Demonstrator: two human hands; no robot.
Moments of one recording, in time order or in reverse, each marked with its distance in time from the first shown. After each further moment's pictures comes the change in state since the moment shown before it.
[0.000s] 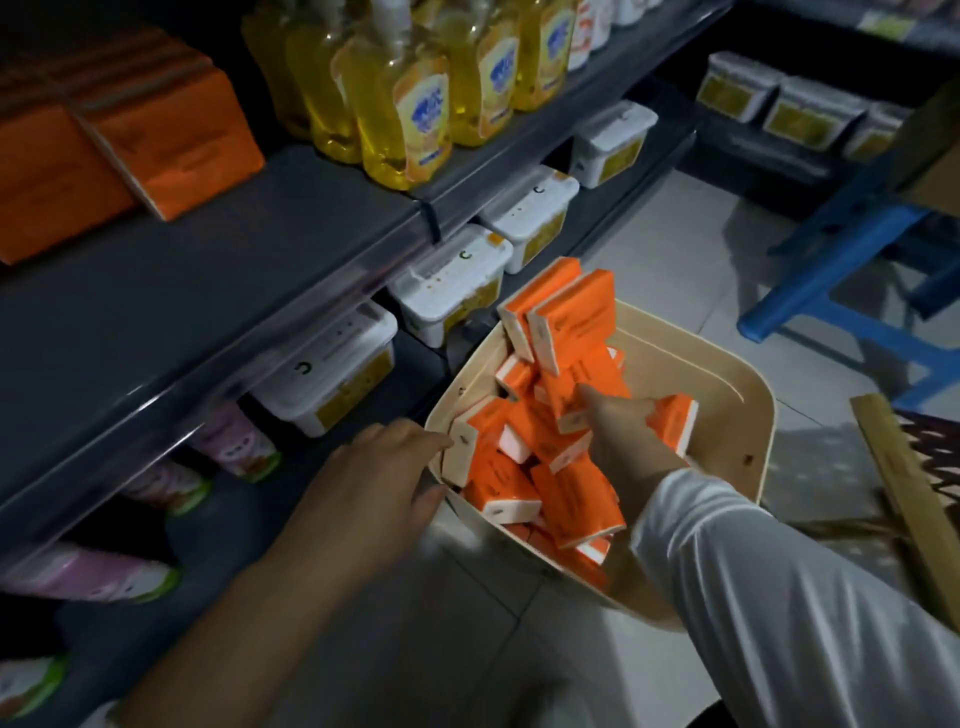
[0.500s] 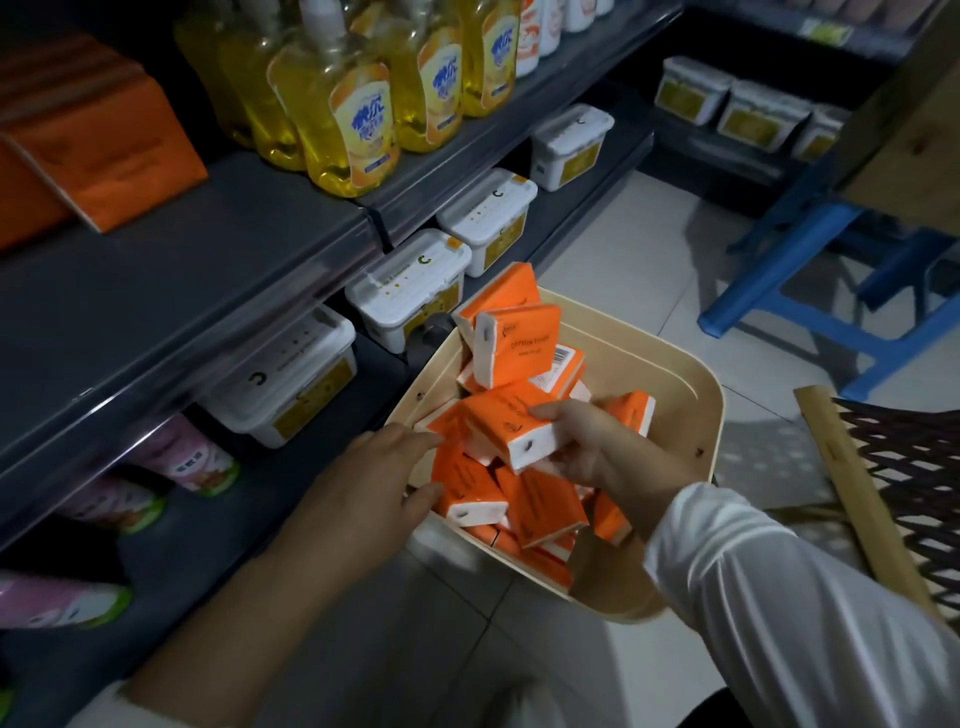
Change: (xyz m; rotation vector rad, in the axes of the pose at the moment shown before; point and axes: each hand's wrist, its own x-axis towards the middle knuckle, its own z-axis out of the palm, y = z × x) left_hand 0.016 0.023 0.016 -0.137 -0.062 -0.031; right_hand -0.046 -0.014 -0.025 0.054 -0.292 0.290
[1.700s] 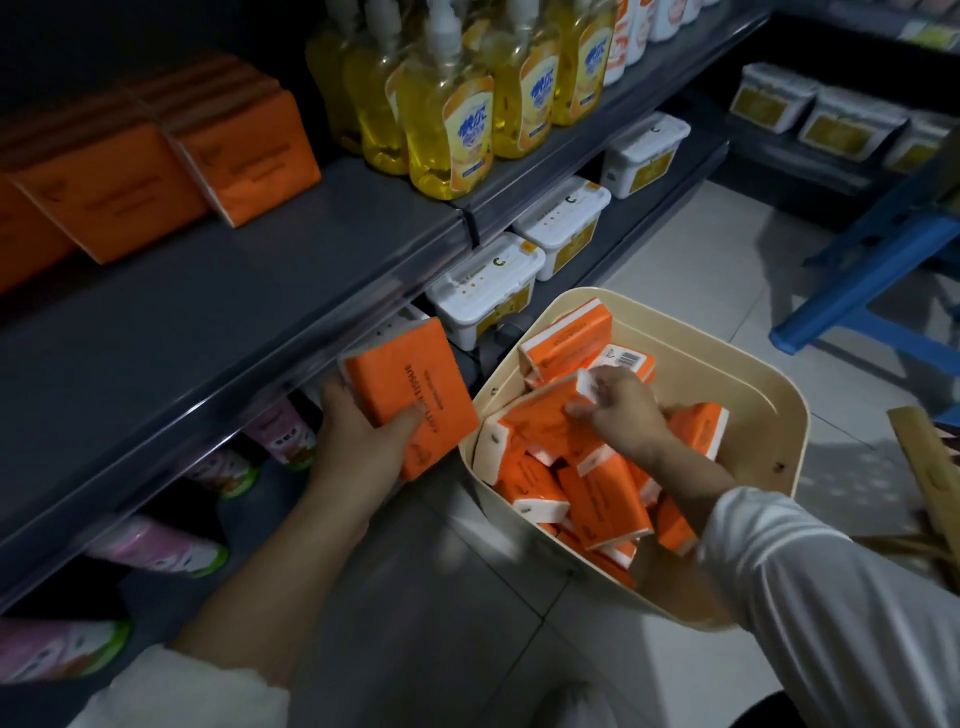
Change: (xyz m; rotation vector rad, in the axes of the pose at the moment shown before) left_hand -0.012 -0.036 -0.030 -0.914 0.531 -0.499; right_hand 0.014 0.000 0.021 -0.931 0.280 -0.872
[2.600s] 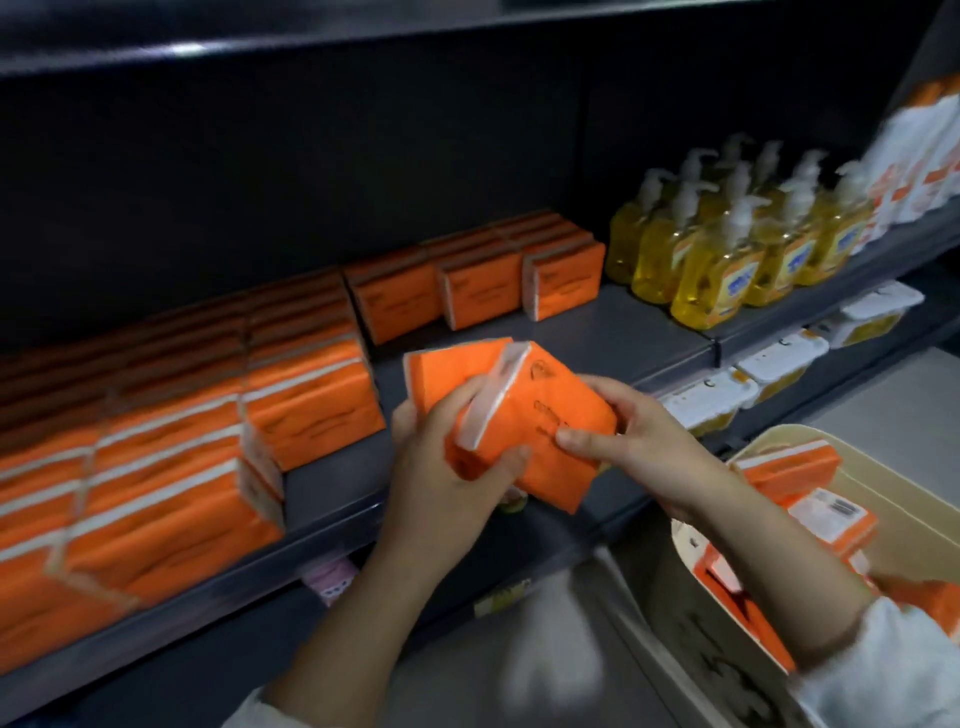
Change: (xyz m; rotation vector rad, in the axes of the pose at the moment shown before) left_hand -0.068 0.028 -0.183 0.176 0.273 0.487; right_hand -0.106 -0.268 0.024 0.687 -0.568 -0.437
